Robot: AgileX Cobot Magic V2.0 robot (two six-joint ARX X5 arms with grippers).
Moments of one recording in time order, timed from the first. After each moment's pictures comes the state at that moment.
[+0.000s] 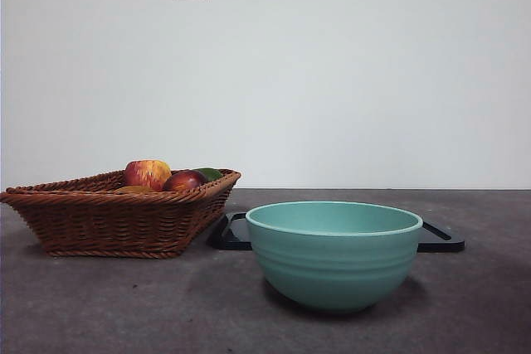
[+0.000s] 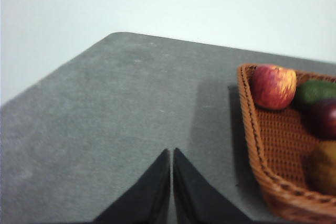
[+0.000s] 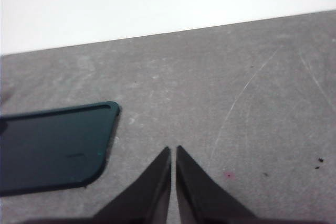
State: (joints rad) left arm -0.01 0.01 0.03 -0.14 -0.14 -0.15; right arm -0.05 0.01 0.02 -0.14 -0.05 0.20
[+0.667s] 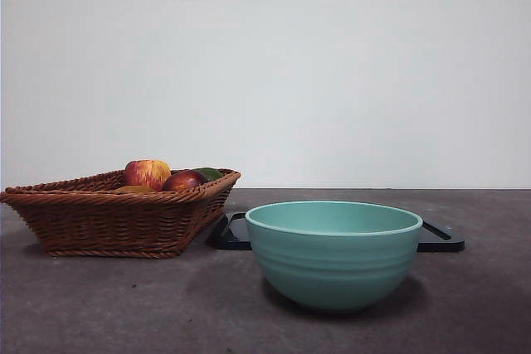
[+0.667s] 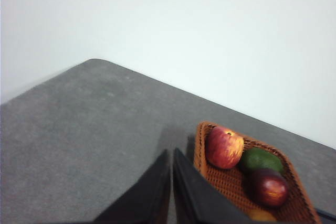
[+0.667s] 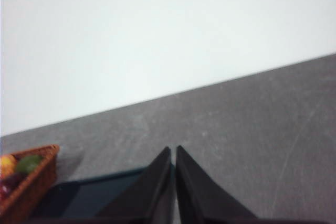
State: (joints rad) left arm -0.01 0.01 0.25 -0.25 -0.09 -0.35; right arm -0.05 0.01 0.17 -0.10 -0.16 0.35
